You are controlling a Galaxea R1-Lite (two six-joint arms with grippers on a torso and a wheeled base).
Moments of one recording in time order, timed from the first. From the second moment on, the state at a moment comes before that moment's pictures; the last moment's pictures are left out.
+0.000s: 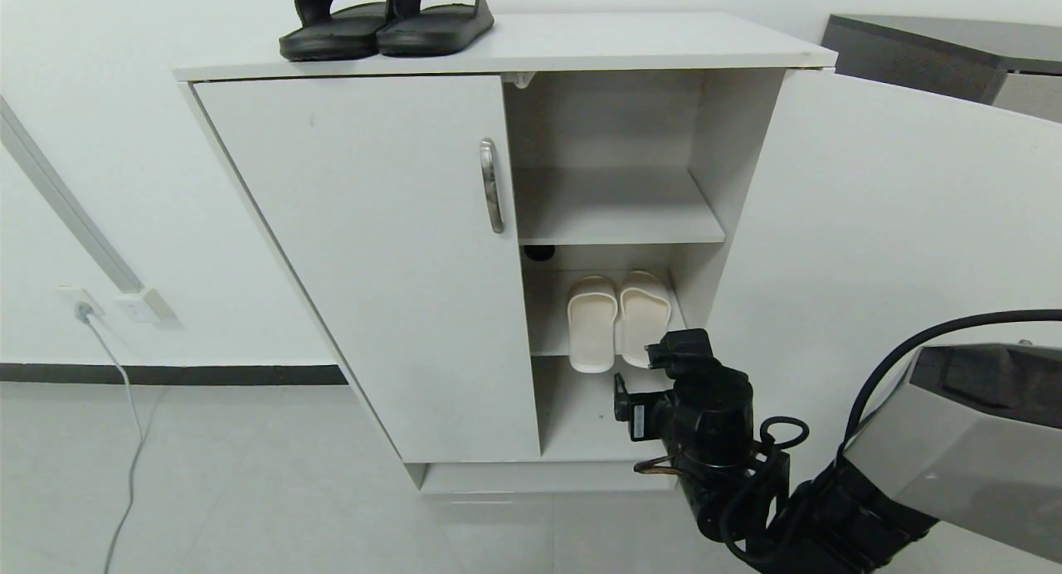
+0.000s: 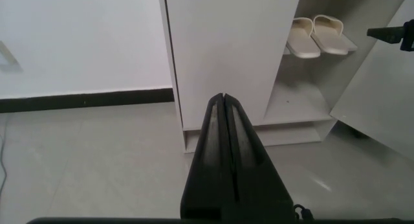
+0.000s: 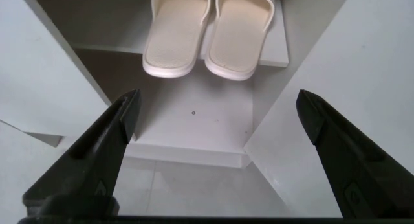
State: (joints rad) left arm 0.00 0.00 0.00 0.01 -0.03 0.02; right arm 0.80 2.16 -0.78 -1.20 -0.70 0.11
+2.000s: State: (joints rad) left arm 0.00 0.00 0.00 0.01 -0.03 0.02; right arm 0.81 2.18 -0.77 -1.23 -0.70 0.11
